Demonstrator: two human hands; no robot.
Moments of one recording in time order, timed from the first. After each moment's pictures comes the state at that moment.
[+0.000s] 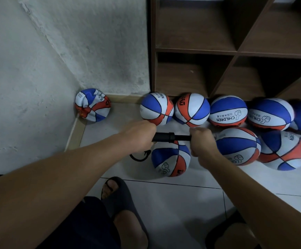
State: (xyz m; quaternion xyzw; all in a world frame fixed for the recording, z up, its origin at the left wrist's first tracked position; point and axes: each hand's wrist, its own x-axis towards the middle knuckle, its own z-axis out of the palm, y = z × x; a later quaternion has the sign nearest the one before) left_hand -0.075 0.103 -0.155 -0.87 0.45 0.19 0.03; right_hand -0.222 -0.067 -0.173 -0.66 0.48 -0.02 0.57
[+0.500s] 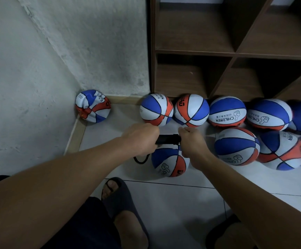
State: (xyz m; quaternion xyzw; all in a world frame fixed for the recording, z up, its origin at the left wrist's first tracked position) left_hand -0.088 0.101 -0.149 -0.86 0.46 0.19 0.03; right_hand -0.209 -0.044 -0.170 -0.68 0.45 0.01 0.59
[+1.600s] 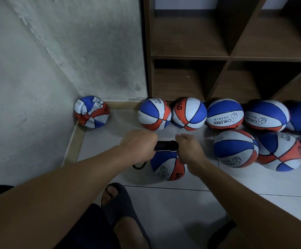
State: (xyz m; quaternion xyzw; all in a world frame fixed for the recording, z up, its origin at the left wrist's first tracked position) left_hand -0.094 0.102 -0.147 -0.86 0.48 0.16 0.07; right_hand -0.216 -0.043 -0.183 -0.68 0.44 0.01 0.59
